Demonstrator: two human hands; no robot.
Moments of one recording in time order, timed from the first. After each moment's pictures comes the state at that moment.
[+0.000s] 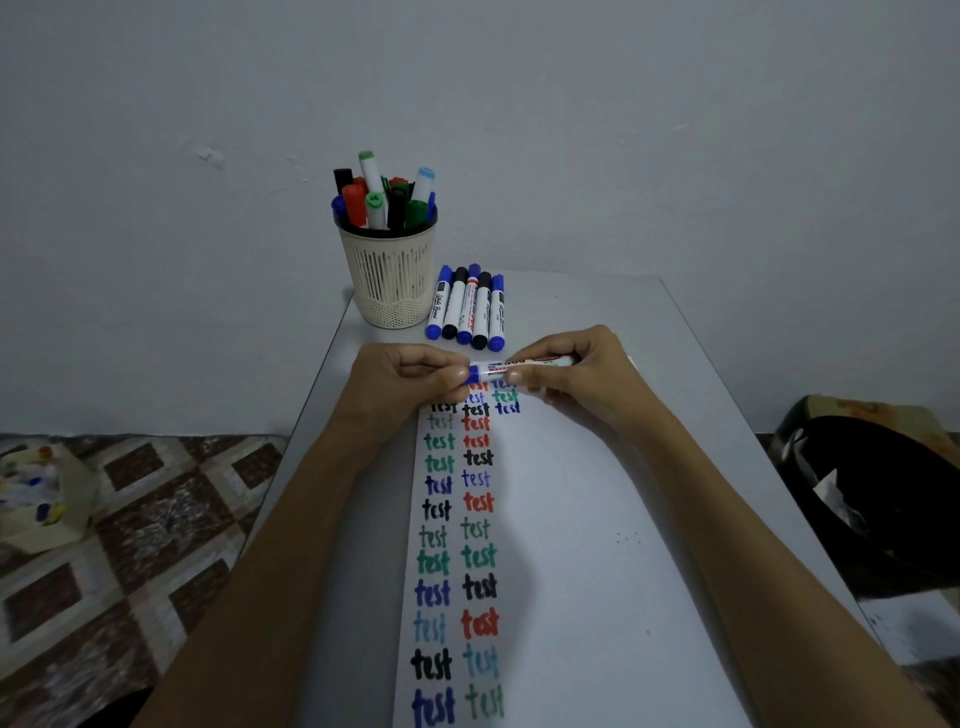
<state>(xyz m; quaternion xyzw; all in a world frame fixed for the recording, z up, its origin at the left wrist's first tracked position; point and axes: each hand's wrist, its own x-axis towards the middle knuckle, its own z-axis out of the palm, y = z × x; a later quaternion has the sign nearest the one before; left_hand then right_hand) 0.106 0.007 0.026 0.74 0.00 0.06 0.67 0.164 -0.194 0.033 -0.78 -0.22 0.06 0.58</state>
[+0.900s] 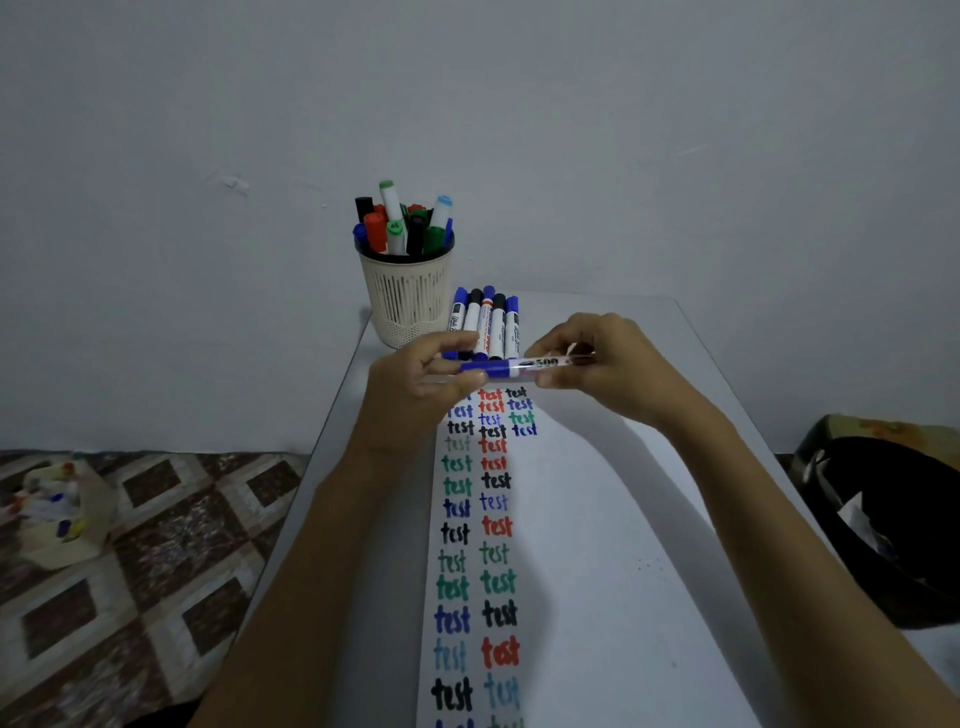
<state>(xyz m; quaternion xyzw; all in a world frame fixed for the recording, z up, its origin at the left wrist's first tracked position) 0.112 0.007 0.028 0.81 -0.06 0.22 0.53 0.171 -0.191 0.072 -0.91 -0.26 0.00 0.33</state>
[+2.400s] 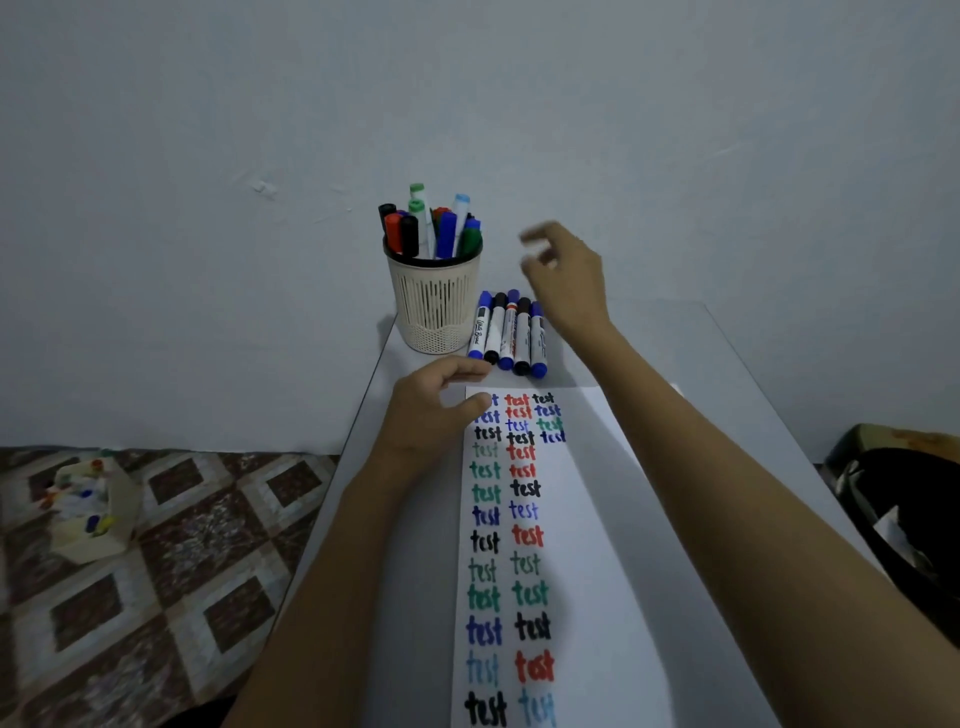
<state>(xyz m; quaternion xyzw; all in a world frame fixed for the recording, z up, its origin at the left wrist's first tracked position) 0.123 0.023 0.007 0.84 -0.02 0.17 0.51 0.246 -0.109 0.076 -0.85 -0.17 -0.17 0.46</state>
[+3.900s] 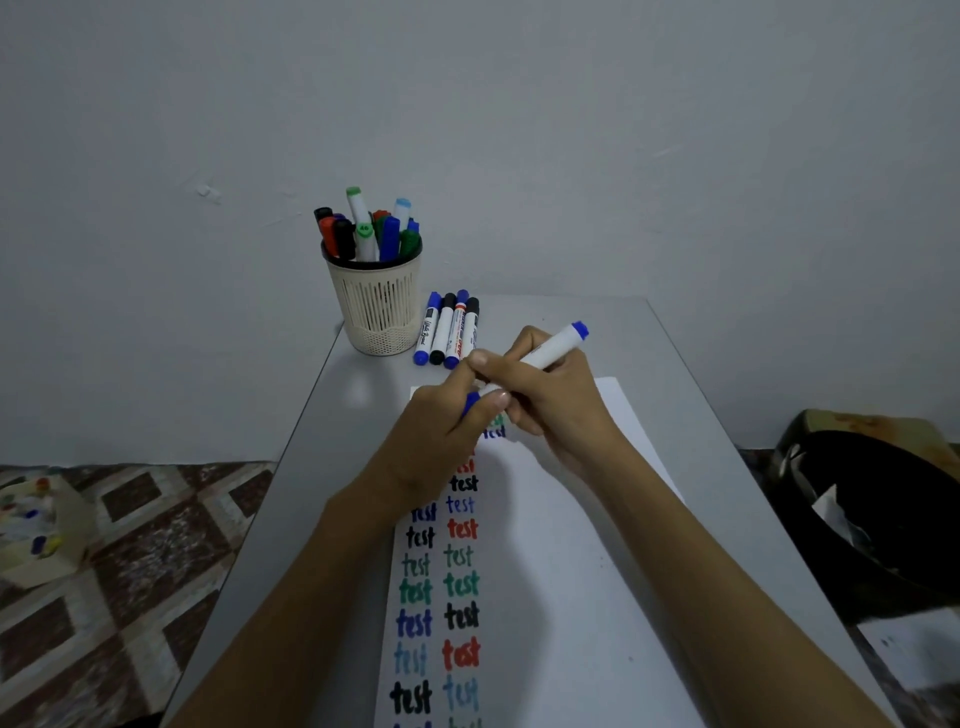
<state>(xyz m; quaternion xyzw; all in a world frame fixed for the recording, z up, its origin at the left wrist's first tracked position) 0.106 -0.036 0.024 0.87 -0.15 0.16 0.44 0.140 -0.171 0.048 -0.61 -0.18 0.08 0.77</state>
